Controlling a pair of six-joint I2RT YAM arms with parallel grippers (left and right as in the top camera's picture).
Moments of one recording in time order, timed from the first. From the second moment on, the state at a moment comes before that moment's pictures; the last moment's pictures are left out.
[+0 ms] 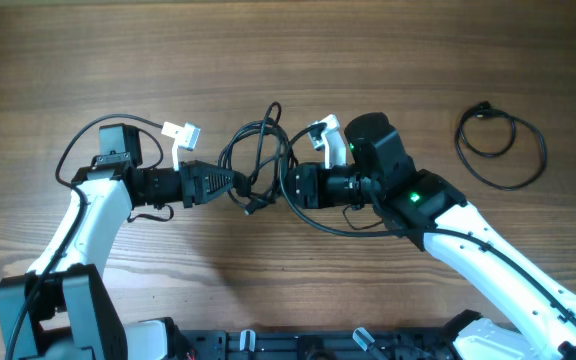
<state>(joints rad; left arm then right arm) 0.13 1.52 0.82 -0.67 1.33 0.29 0.61 1.34 0.94 -0.30 -0.62 0.70</state>
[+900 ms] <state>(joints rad) 0.13 1.52 0.82 -0.67 1.31 0.29 0.61 1.50 0.94 -0.41 0.00 0.61</state>
